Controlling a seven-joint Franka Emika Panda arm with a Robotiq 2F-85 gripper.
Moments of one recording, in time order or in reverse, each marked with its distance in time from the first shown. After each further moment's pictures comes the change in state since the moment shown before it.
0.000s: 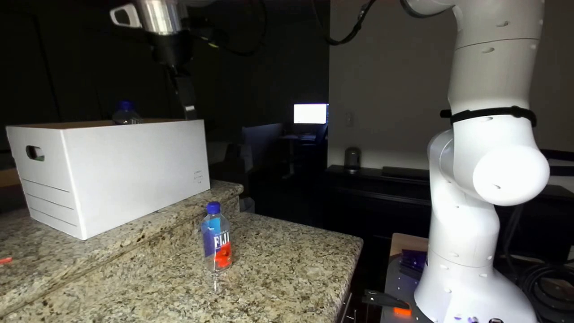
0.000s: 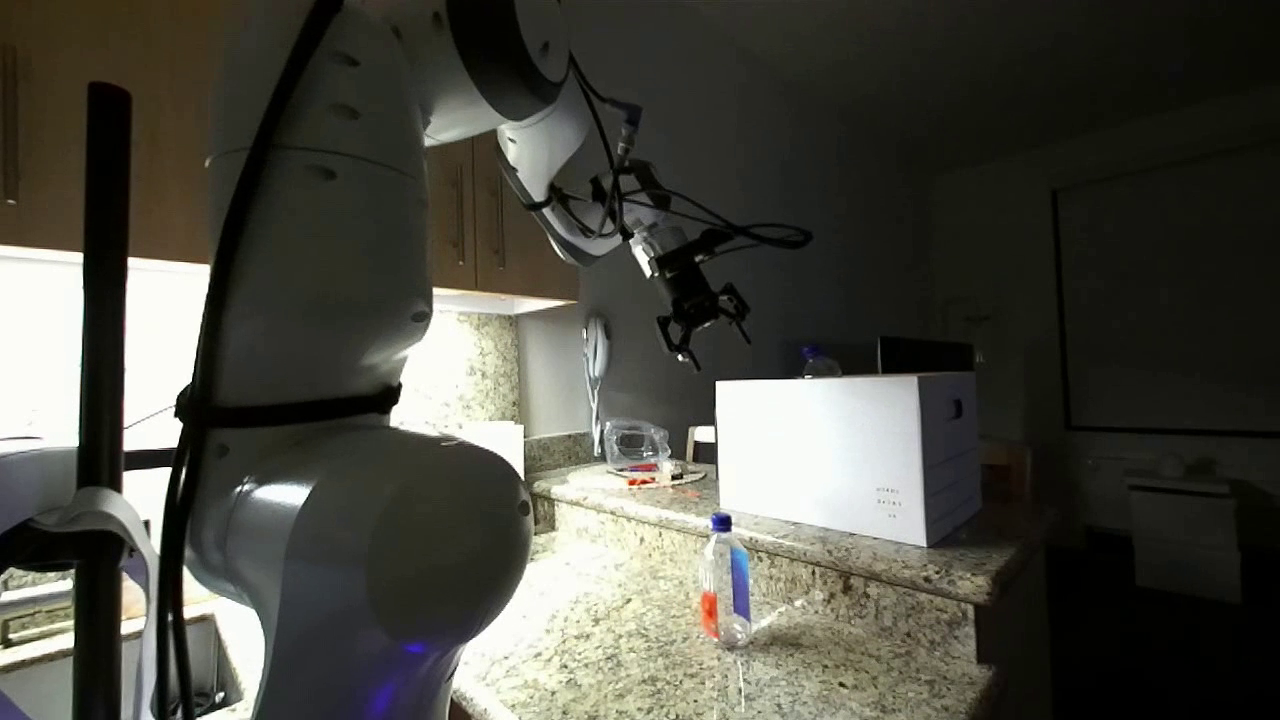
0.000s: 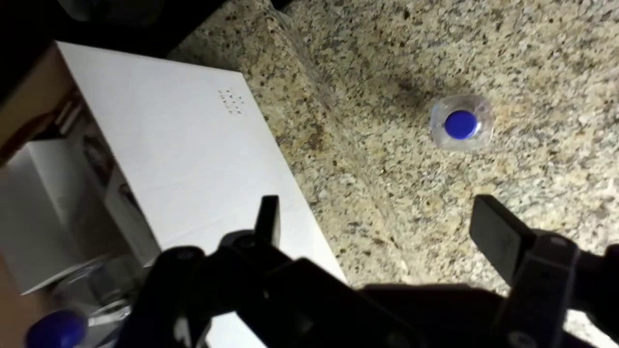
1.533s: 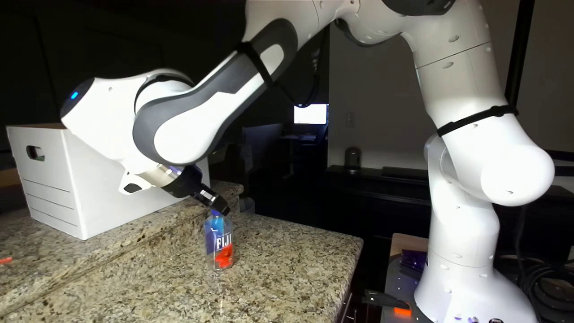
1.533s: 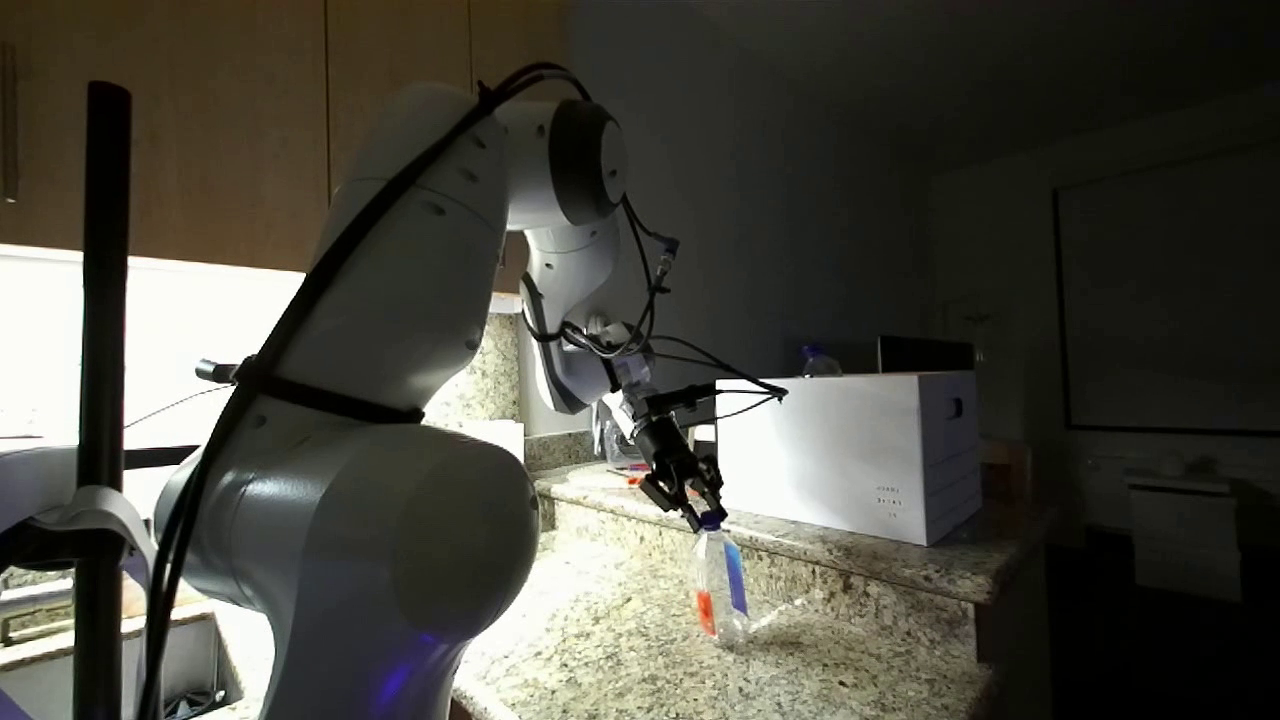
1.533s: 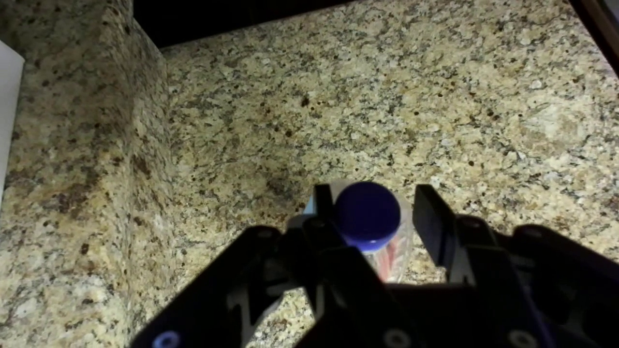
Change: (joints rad) arm 0.082 0.343 0.055 -0.145 -0.203 -0.134 -0.024
